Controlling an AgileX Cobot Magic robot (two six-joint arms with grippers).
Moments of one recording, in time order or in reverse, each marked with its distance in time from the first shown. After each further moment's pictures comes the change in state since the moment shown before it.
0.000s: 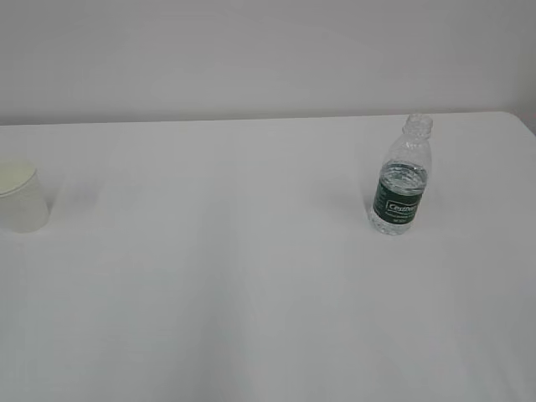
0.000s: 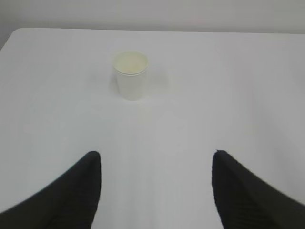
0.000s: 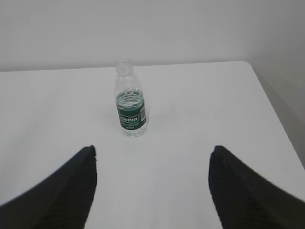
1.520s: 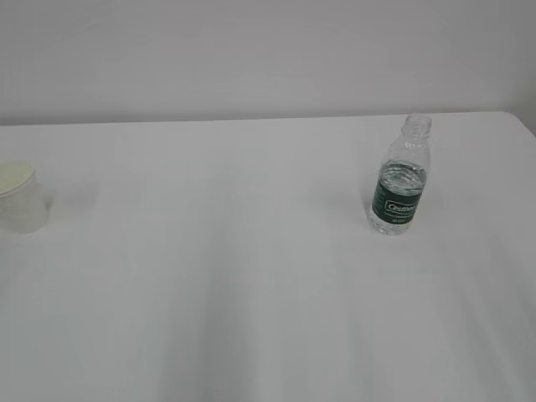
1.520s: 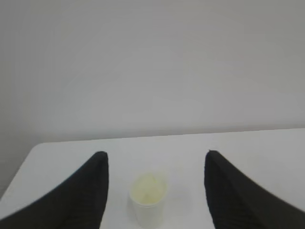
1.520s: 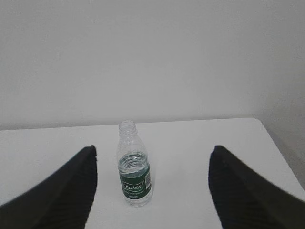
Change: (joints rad) left arm 0.000 0.389 0.000 0.086 -0.685 0.002; right arm 0.000 0.177 0.148 0.085 -0.540 -0.065
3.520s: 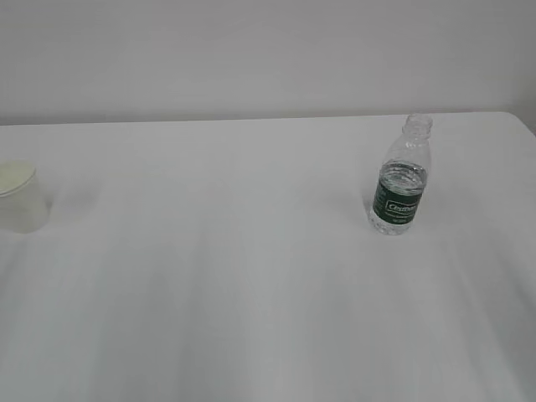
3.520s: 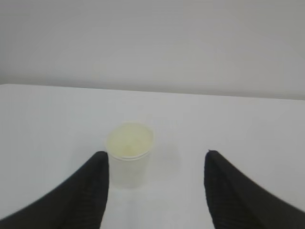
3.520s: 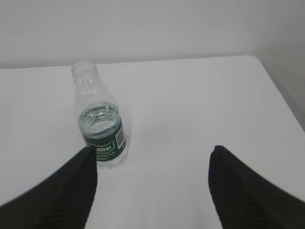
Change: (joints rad) left arm 0.000 0.348 0.337 -0.115 -0.600 0.001; right arm 0.000 0.609 0.048 -0.010 -0.410 -0.021
